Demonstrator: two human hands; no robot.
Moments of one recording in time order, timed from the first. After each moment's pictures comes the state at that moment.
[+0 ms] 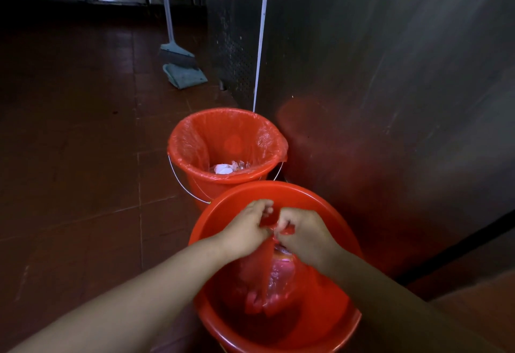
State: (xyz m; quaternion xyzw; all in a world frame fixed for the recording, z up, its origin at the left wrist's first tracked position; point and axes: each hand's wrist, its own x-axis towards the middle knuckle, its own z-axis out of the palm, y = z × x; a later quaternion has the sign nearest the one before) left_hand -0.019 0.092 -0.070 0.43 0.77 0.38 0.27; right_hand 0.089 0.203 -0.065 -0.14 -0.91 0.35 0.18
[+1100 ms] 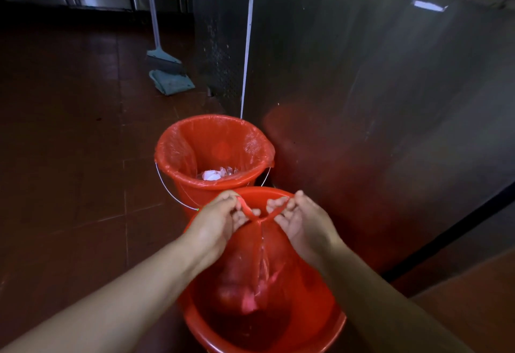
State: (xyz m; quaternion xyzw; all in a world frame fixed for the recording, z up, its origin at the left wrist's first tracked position) left_hand -0.018 0.080 -0.038 0.13 0.52 0.74 0.40; right_hand 0.087 0.197 -0.033 -0.24 -0.43 0.84 0.24
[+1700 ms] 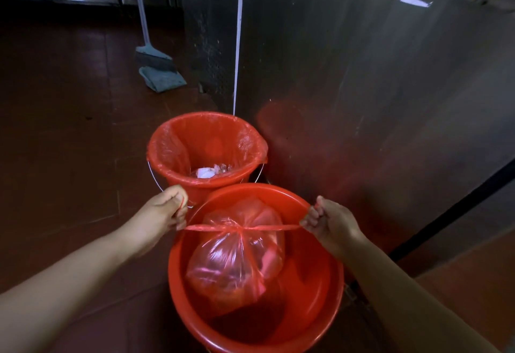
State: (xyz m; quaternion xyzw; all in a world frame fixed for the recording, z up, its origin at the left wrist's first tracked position) left_hand -0.088 0.015 -0.055 0.28 0.64 0.63 0.33; right_hand 0.125 0.253 -0.049 -0.32 -0.40 0.82 0.24
